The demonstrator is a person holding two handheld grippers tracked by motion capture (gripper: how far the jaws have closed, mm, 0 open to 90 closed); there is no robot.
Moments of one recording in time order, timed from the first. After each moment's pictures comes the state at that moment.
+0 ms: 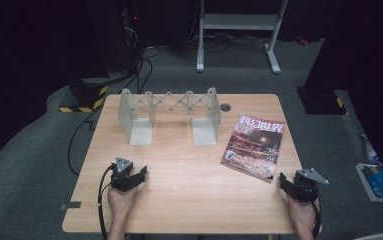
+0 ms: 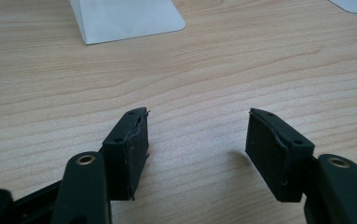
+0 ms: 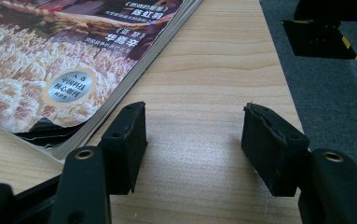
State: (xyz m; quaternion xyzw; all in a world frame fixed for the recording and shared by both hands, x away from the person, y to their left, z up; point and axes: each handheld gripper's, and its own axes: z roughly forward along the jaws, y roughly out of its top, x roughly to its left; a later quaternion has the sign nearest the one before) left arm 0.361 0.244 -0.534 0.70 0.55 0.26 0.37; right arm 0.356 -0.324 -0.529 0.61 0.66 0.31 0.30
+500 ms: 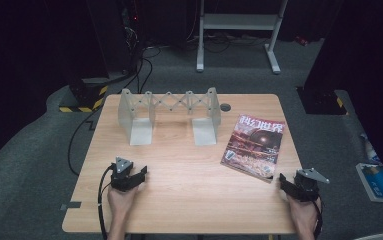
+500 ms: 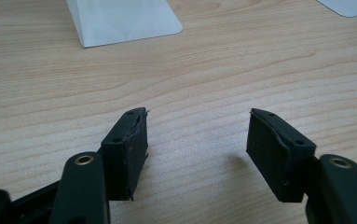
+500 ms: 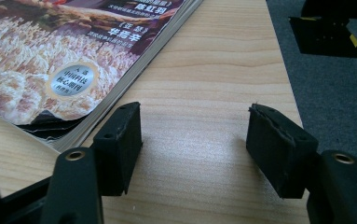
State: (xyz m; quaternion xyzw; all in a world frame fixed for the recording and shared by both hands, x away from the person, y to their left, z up) left arm 0.361 0.245 -0.533 0.70 0.55 0.26 0.38; right arm 0.357 -0.327 -0.528 0.60 0.68 0.31 0.29
